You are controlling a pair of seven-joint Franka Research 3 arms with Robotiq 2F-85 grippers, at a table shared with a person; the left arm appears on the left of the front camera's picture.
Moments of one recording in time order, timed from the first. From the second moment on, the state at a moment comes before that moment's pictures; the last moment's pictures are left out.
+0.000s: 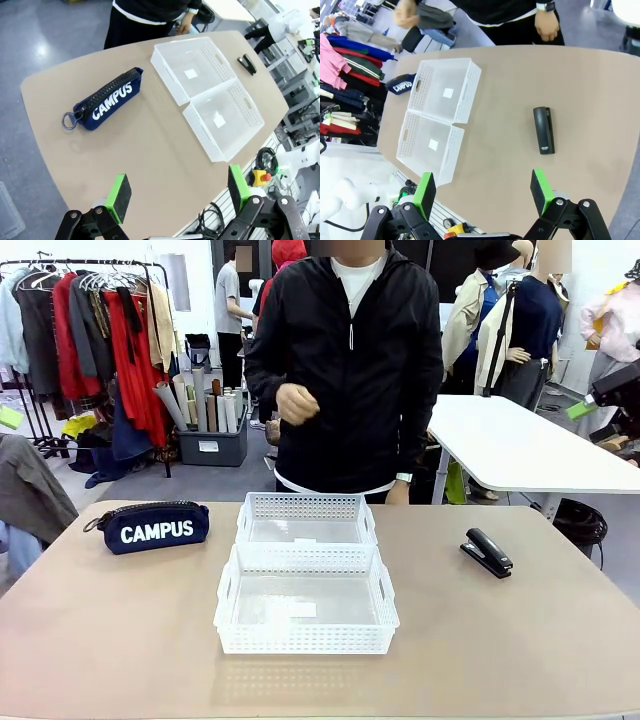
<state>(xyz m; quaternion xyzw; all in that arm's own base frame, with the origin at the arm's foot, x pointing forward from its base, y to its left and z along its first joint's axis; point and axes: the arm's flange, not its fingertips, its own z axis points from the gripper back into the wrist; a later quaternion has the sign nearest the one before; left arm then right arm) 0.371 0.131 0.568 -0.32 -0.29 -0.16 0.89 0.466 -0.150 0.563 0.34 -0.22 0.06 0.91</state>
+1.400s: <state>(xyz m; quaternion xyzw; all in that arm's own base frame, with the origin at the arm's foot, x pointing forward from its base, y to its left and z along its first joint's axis) 0.365 0.132 0.574 -0.33 -0.29 -0.16 0.88 0.456 -0.159 0.562 0.35 -0.21 0.07 0.91</state>
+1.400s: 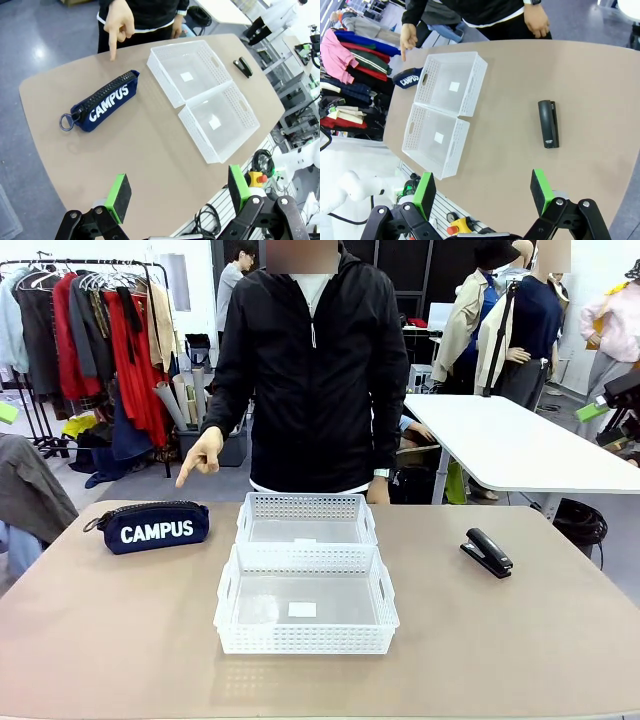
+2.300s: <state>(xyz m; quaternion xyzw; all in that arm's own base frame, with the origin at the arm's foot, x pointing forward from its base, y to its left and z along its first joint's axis) 0.365 0.132 0.574 -0.33 -0.29 -0.16 0.88 0.456 -0.159 0.562 0.35 -0.21 0.07 0.91</state>
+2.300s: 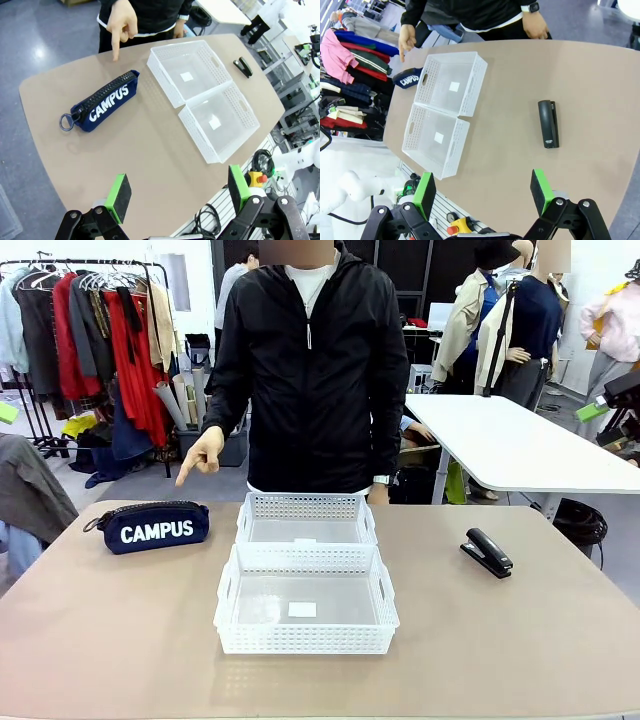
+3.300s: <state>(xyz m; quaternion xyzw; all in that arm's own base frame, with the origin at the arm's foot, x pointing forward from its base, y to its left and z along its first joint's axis) 0.389 0.112 0.565 -0.33 -0.27 -0.18 0.88 0.456 -0.159 0.562 0.35 -0.21 0.07 0.91</state>
